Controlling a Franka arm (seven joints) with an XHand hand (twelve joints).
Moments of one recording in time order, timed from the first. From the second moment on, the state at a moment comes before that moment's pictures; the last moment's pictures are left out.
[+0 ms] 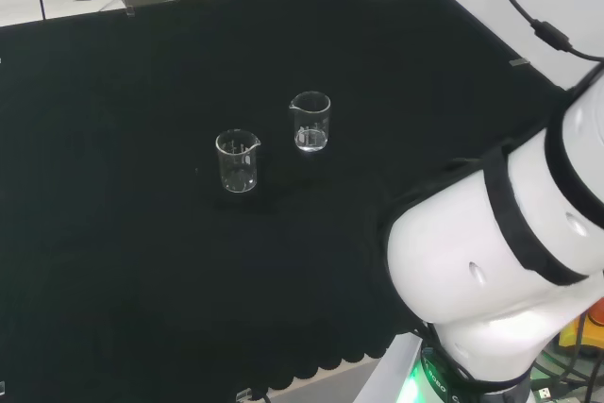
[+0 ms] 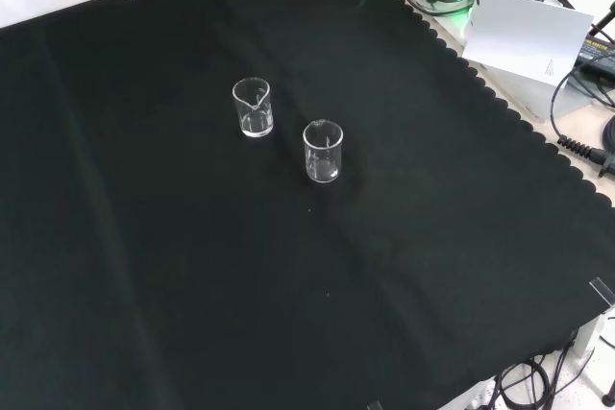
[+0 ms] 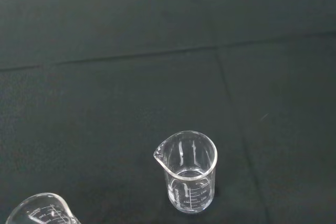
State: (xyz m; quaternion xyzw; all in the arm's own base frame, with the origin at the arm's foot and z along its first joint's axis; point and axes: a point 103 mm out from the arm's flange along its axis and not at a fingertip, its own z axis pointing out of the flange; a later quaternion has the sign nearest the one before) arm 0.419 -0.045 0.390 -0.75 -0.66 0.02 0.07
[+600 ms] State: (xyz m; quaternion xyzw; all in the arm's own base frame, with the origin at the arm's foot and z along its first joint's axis) arm 0.468 -0.074 0.305 -0.73 -0.67 -0.02 0.15
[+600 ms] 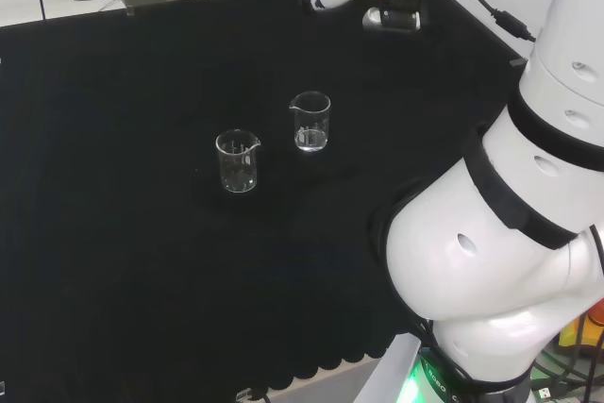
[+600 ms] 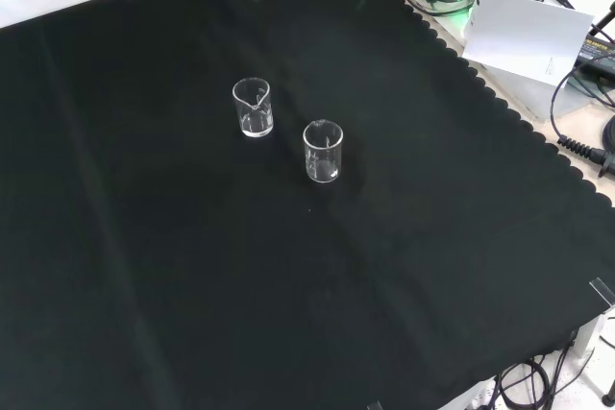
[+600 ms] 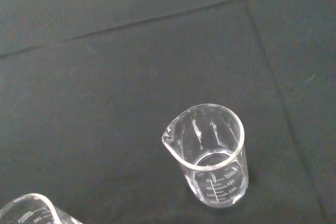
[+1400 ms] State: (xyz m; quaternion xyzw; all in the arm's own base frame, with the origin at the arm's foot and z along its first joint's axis) arm 0.487 -0.133 0.315 -0.73 -0.67 -0.08 0.14
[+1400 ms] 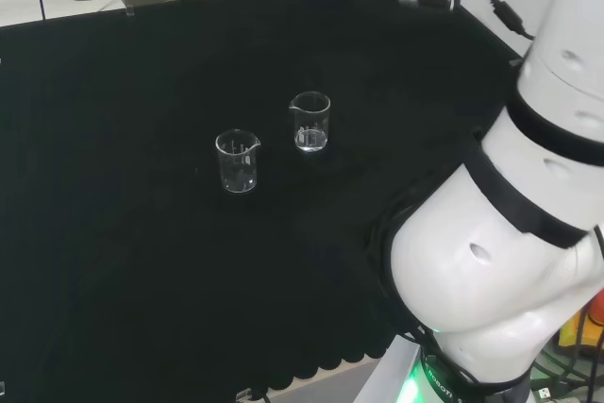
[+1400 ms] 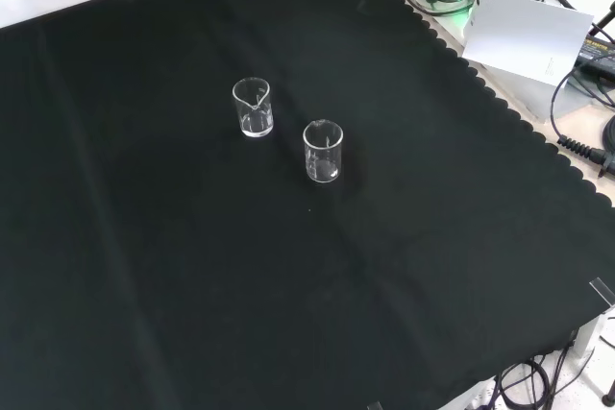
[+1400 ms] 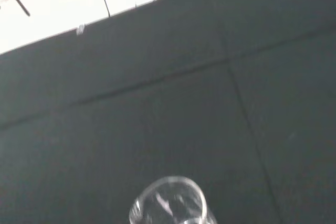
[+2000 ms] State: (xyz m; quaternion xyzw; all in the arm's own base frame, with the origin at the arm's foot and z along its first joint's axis) arm 0.494 -0.118 0.168 -0.67 -0.70 -0.03 0.24
